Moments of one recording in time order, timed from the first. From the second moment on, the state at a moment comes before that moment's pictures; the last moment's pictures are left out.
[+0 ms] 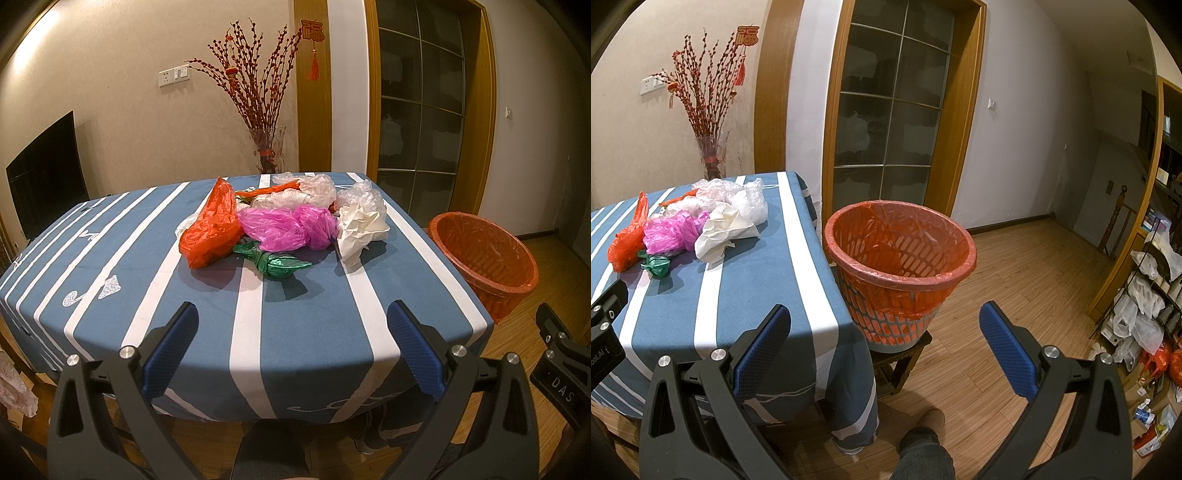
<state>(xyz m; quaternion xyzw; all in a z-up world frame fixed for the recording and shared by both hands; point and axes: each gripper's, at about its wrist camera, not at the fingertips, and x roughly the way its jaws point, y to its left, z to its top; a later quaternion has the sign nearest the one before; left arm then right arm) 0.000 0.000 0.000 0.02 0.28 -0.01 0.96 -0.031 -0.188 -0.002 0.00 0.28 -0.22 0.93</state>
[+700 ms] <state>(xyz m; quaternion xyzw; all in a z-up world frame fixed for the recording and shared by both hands) 0.007 0.004 -0.004 0.02 0.29 0.00 0.96 -0.026 -0.192 -0.005 0.00 0.29 -0.22 0.93</state>
